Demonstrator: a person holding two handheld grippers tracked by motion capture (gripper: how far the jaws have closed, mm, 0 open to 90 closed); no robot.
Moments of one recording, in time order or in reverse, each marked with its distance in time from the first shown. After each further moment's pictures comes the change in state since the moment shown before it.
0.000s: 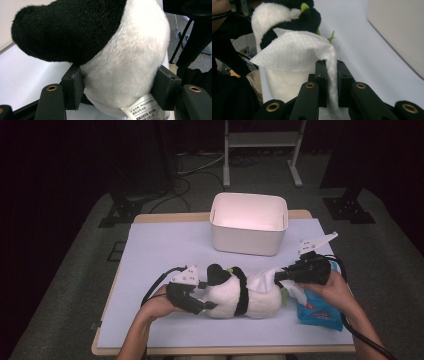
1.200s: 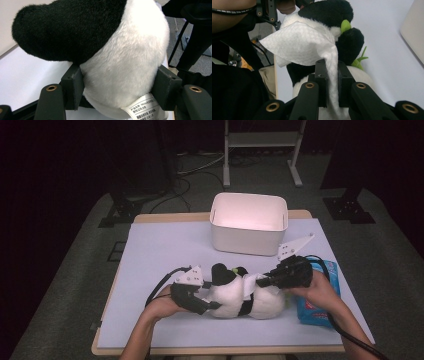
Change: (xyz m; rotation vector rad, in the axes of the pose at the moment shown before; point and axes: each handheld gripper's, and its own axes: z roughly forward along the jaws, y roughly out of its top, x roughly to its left) left arm -0.005 0.007 0.009 -0.021 0.001 0.009; right arm 0.034 0.030 0.029 0.046 0.095 -0.120
